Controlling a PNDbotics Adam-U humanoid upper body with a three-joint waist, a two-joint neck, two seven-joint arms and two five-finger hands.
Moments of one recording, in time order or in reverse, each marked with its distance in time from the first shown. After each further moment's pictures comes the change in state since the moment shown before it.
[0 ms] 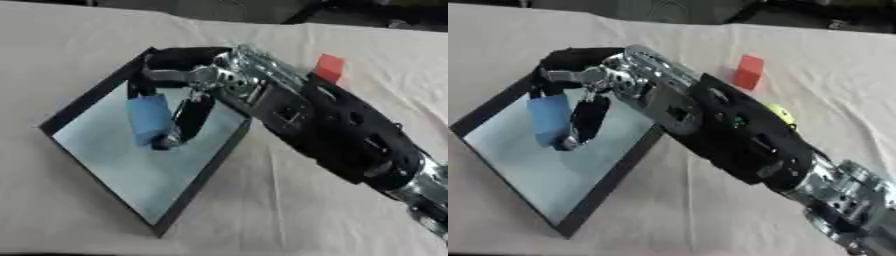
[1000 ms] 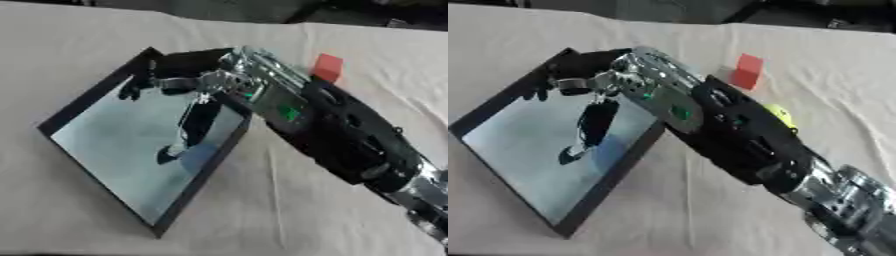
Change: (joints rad) left arm 0.000 -0.007 0.000 0.000 0.002 0.000 -0.004; right arm 0.031 -0.027 -0.071 -0.038 0.005 -0.106 0.001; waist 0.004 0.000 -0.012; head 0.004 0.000
